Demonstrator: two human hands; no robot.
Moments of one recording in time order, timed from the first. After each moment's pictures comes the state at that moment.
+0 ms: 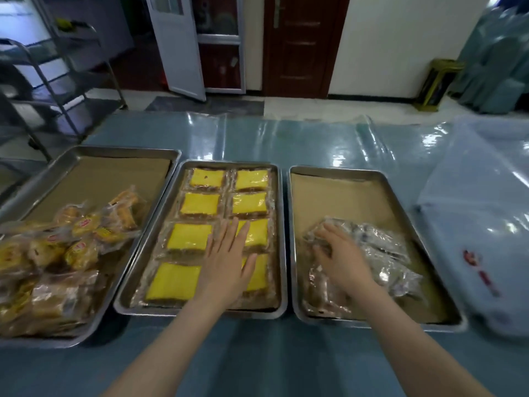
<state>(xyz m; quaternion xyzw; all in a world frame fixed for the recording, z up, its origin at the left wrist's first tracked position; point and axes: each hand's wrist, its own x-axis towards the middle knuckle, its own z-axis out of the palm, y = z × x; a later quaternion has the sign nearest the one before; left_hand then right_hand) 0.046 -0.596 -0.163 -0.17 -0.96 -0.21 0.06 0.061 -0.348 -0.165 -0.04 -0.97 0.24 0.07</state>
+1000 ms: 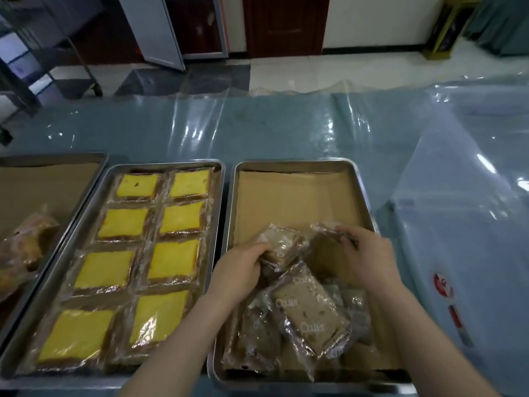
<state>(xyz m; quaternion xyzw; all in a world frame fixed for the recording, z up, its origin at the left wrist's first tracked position) -0.038 -0.401 -0.189 -0.22 -0.94 -0.26 -0.03 0.001 -0.156 -0.177 -0.16 -0.93 0.32 0.10</state>
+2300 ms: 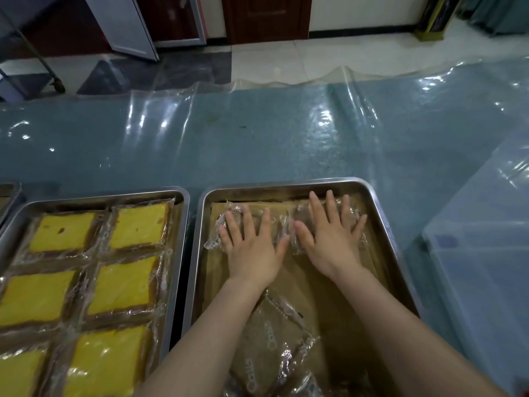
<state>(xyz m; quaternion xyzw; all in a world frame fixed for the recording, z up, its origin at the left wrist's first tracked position) -0.199 -0.301 -0.252 -0.11 -0.98 -0.12 -0.08 -0.176 -0.147 -0.257 -0.13 -0.98 0.15 0.00</state>
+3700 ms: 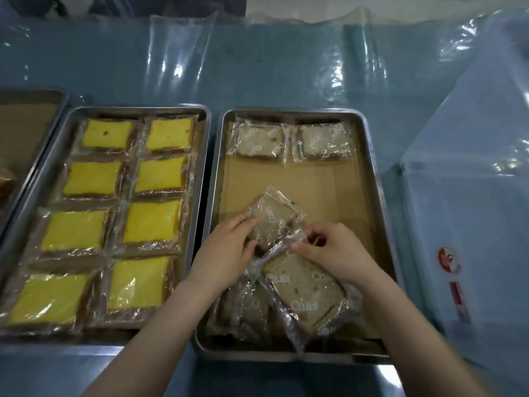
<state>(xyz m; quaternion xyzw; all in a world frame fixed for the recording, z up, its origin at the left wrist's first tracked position) -0.021 -0.401 -0.204 -0.20 -0.95 -0.24 -0.10 0.013 -0.183 -0.184 -0.07 -0.87 0.45 -0.19</state>
